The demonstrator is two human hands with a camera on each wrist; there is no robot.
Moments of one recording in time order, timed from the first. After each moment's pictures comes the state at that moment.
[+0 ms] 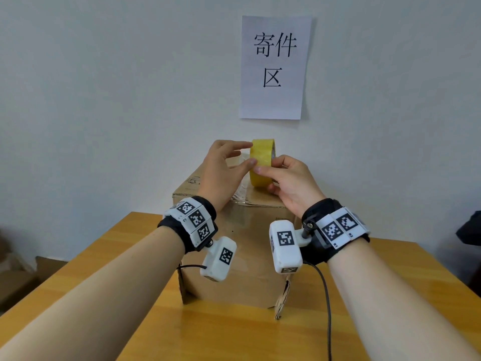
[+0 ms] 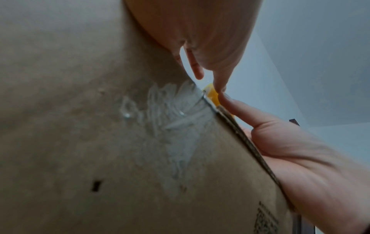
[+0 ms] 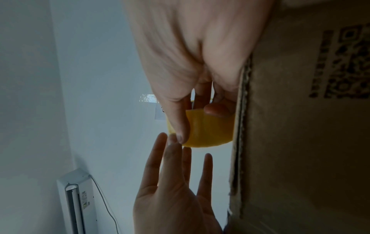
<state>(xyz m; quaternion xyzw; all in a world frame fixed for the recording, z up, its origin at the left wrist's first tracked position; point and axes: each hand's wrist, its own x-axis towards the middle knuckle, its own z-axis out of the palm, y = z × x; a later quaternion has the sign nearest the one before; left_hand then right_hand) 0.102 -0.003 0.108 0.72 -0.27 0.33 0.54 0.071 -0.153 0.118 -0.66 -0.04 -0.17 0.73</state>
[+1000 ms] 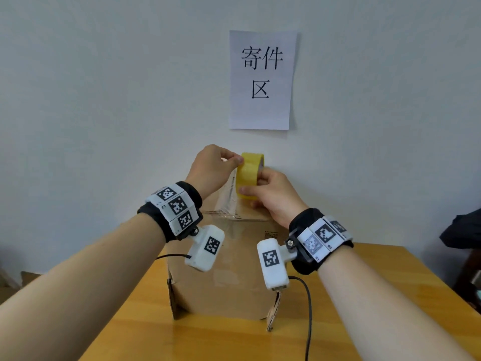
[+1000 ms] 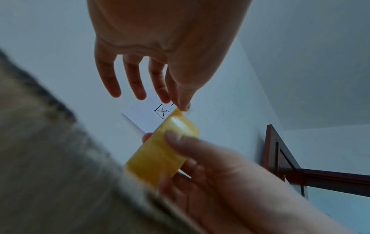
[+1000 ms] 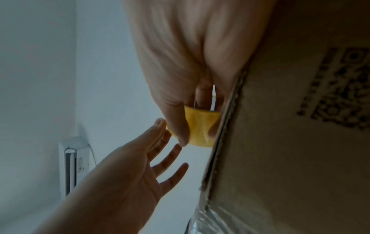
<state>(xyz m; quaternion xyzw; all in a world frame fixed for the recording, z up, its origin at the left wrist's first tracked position) 0.101 -0.003 0.163 0.83 -0.20 0.21 0.48 0.070 -0.153 0.125 -0.75 -0.06 -0.14 0.64</state>
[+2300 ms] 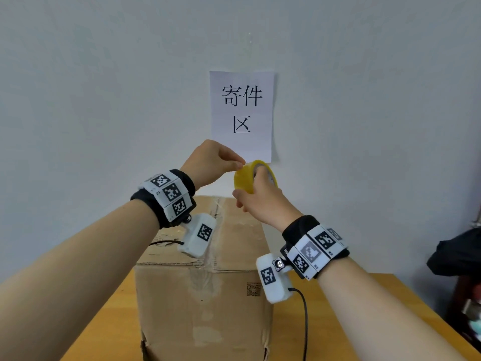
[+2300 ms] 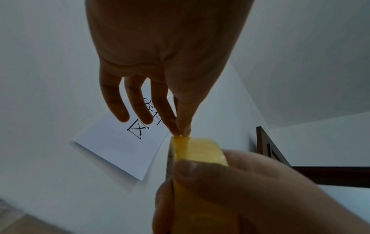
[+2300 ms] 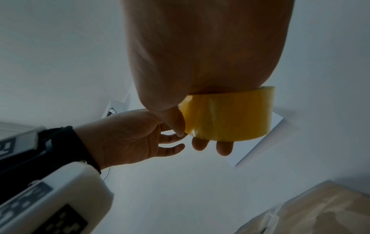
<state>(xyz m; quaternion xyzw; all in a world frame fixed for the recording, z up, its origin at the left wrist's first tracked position) 0.141 -0.031 0.251 0.83 -0.31 0.18 0.44 0.086 -0.169 0.195 -0.91 -0.04 -0.22 0.36</state>
